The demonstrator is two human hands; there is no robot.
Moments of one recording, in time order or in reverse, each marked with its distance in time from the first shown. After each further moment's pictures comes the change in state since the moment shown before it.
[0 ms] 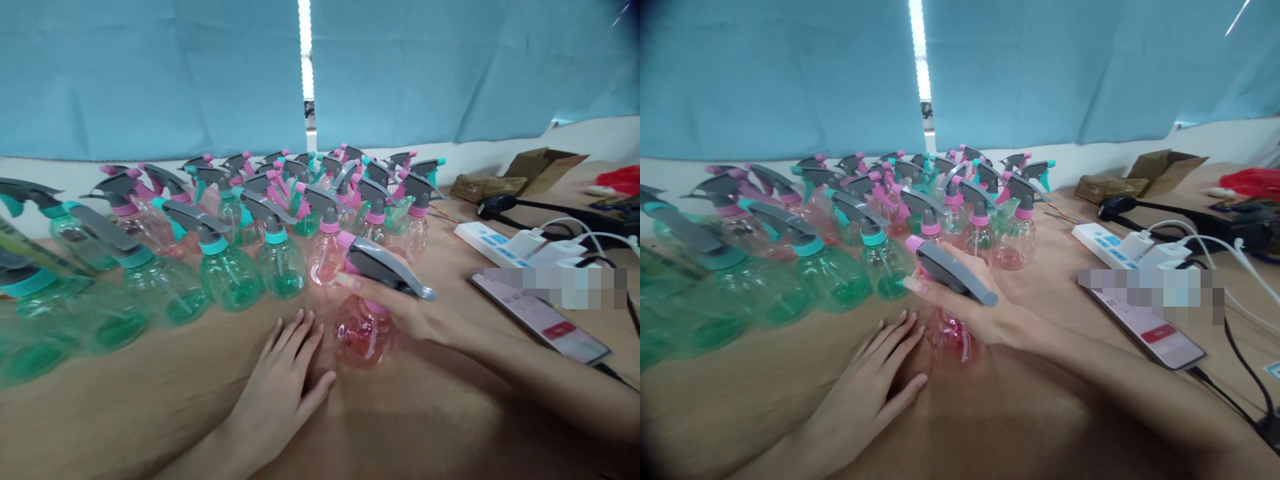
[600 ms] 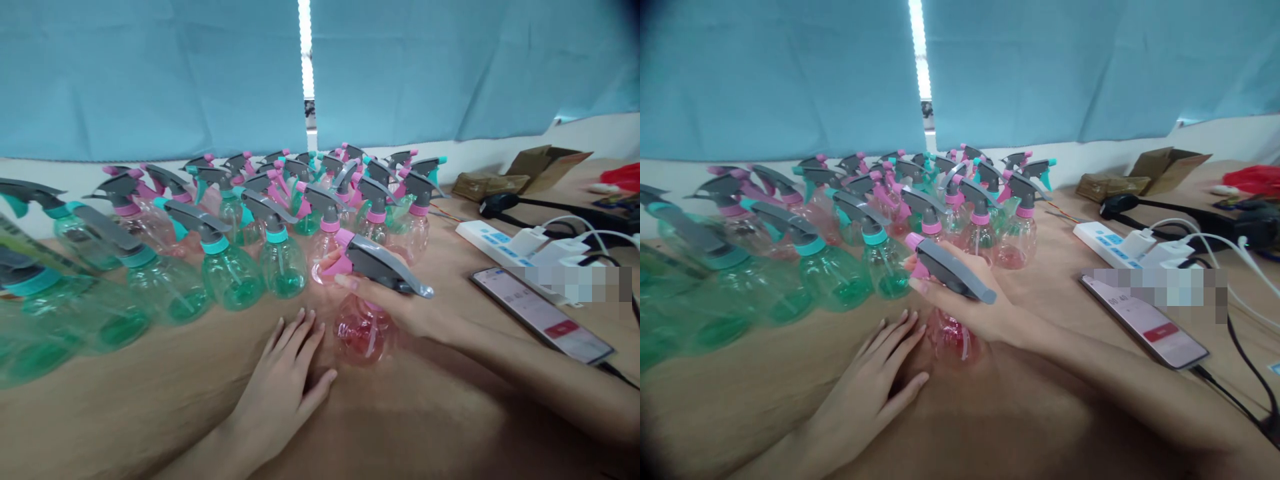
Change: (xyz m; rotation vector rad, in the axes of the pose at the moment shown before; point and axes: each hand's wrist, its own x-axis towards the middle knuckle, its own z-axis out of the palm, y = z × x) left_hand -0.001 -0.001 0.003 0.009 0.013 0.000; right_hand 0.005 -0.022 0.001 0.002 -0.020 -0.052
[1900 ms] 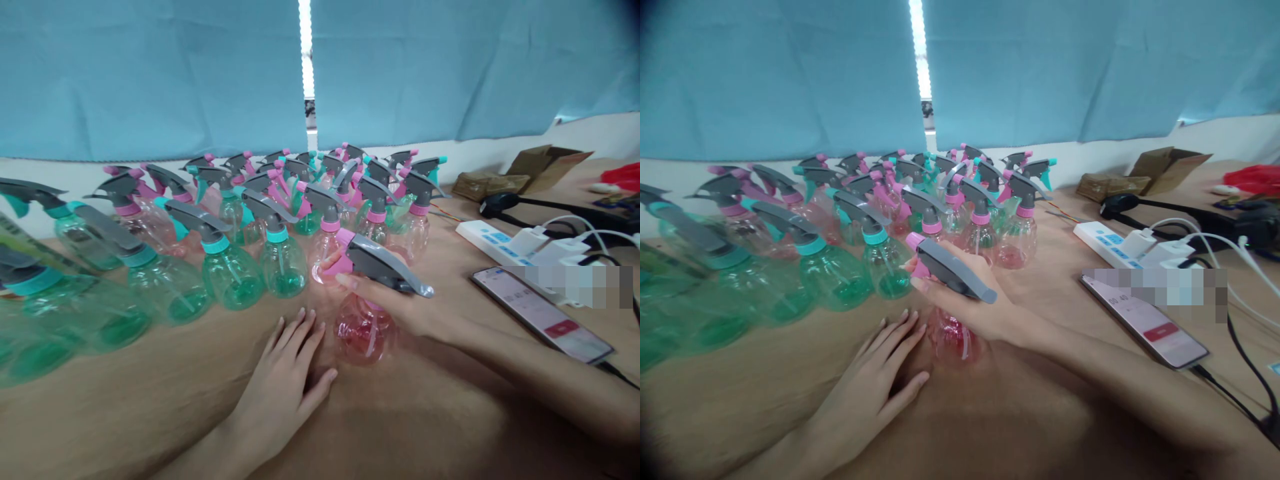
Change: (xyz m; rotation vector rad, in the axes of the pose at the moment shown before) left_hand 0.000 0.000 0.000 -0.032 -0.009 -0.009; right_hand -0.002 0.003 -0.001 -0.097 0.030 0.022
